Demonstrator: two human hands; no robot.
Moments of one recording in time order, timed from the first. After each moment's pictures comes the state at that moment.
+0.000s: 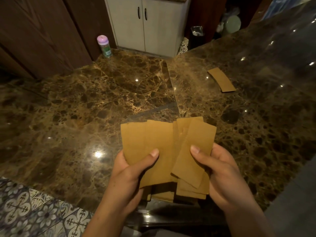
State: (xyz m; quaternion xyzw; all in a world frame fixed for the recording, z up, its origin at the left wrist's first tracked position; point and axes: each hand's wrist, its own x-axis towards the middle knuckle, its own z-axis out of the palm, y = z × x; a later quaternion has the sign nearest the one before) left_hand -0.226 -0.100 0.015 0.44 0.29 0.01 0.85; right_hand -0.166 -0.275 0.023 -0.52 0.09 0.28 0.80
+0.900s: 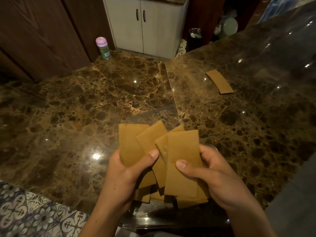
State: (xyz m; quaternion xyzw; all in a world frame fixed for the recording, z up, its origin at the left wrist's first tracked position) left_hand -0.225 -0.089 0.011 0.54 0.26 0.03 0.80; right_hand -0.163 -0.279 0.025 -0.62 -0.02 0.34 0.70
